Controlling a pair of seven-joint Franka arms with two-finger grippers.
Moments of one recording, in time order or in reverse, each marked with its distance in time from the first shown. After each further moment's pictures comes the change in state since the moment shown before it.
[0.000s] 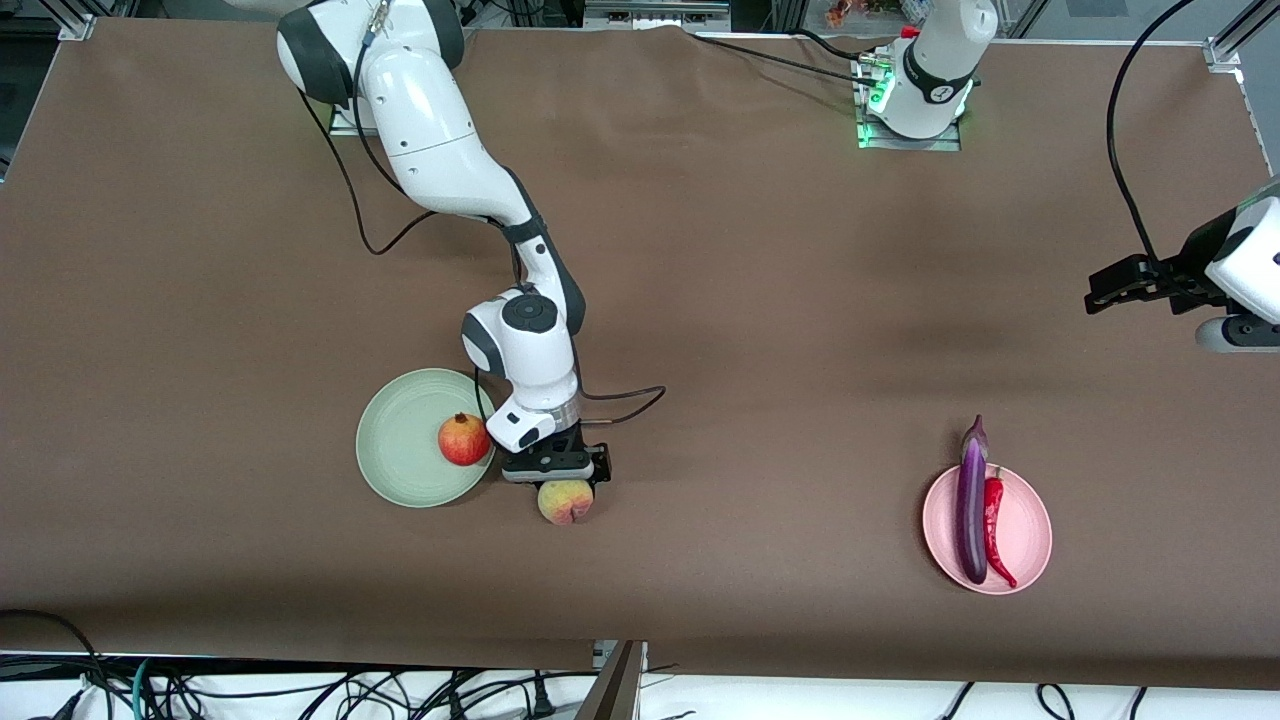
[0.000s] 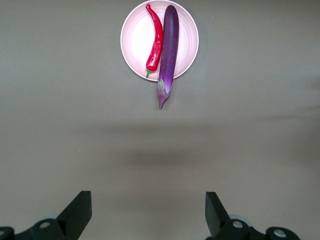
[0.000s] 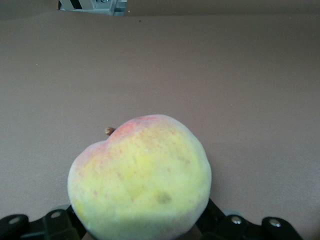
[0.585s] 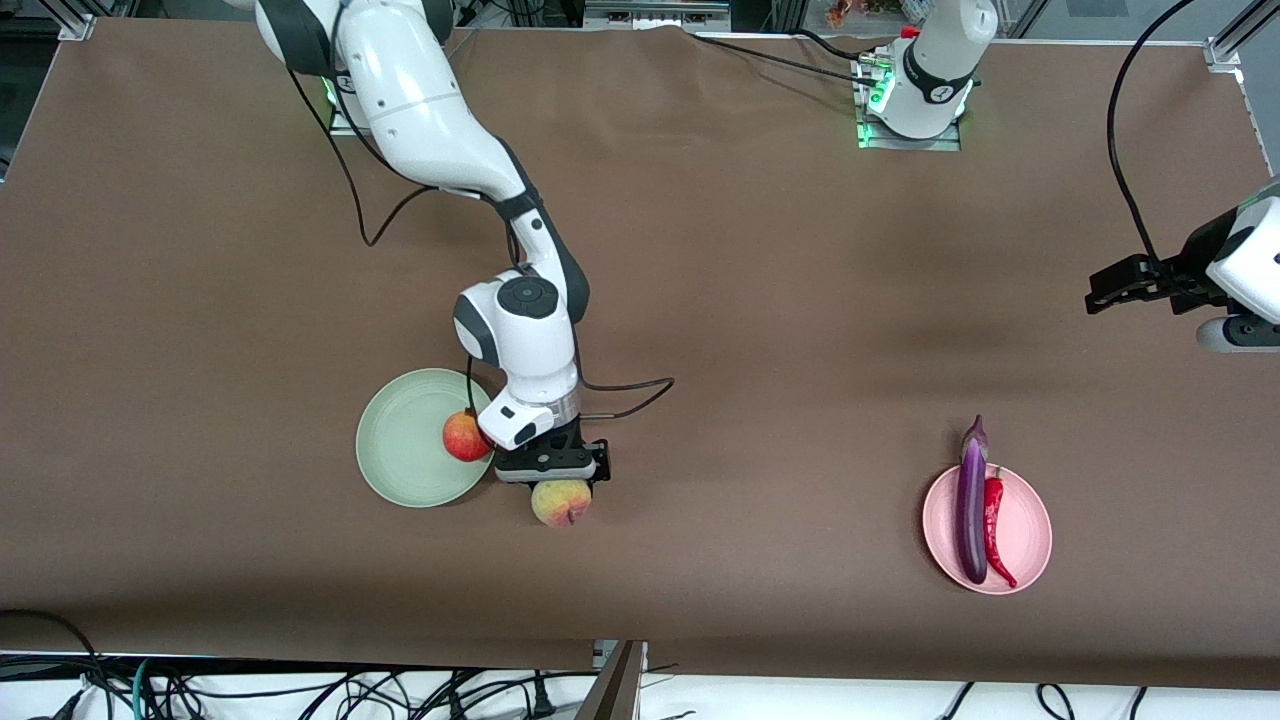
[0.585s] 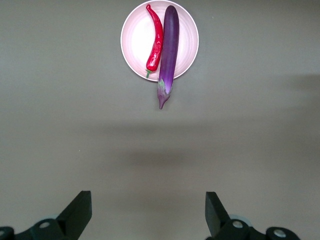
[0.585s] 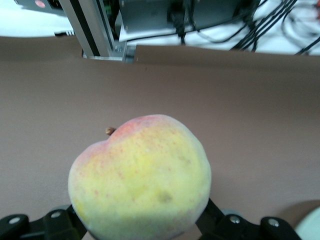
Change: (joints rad) left arm 0.000 0.000 0.000 0.001 0.000 0.000 0.000; right arm 0.005 -0.168 -0.003 -0.008 -0.007 -0.196 -0.095
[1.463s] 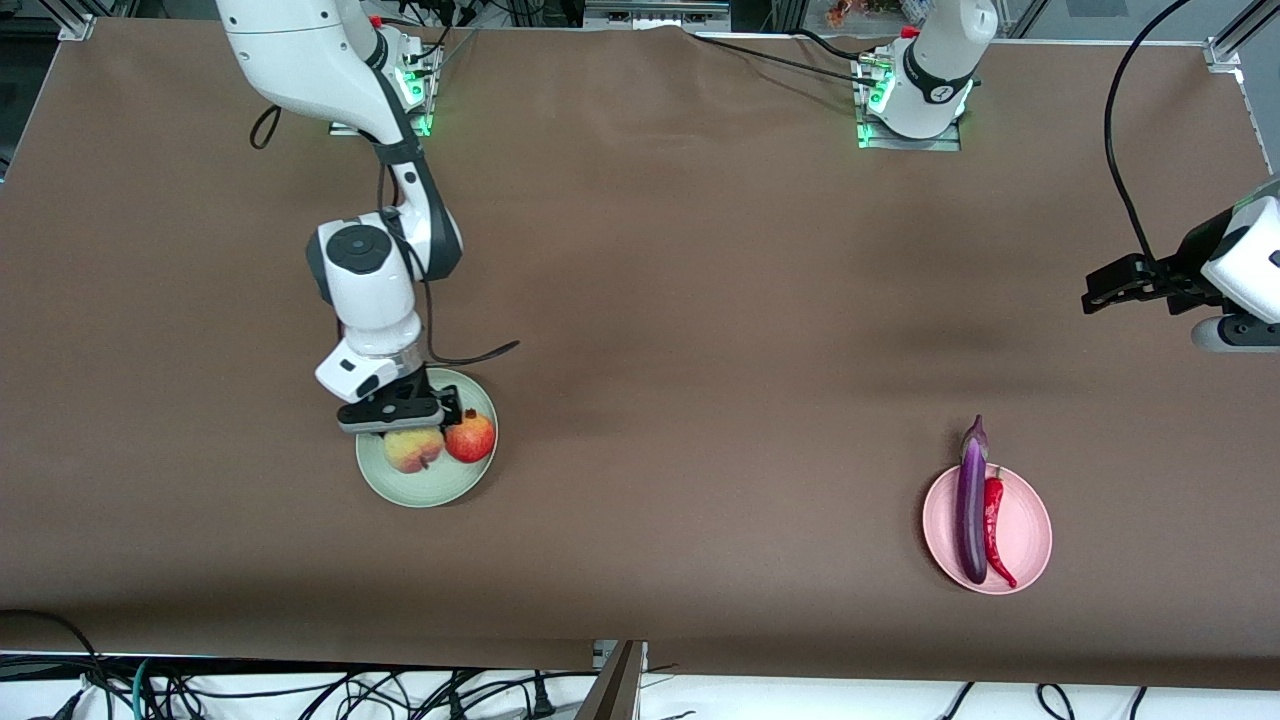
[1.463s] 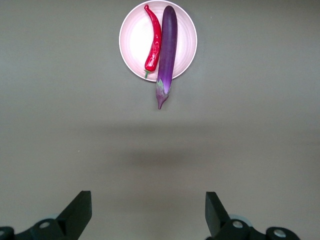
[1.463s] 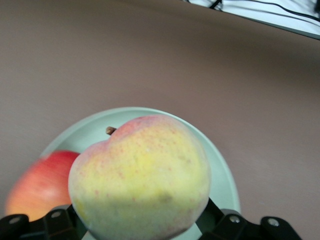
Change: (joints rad) left arm 0.000 0.000 -0.004 0.001 0.000 0.000 0.000; right arm -0.057 -0.395 -0.122 -0.728 0.000 0.229 -0.379
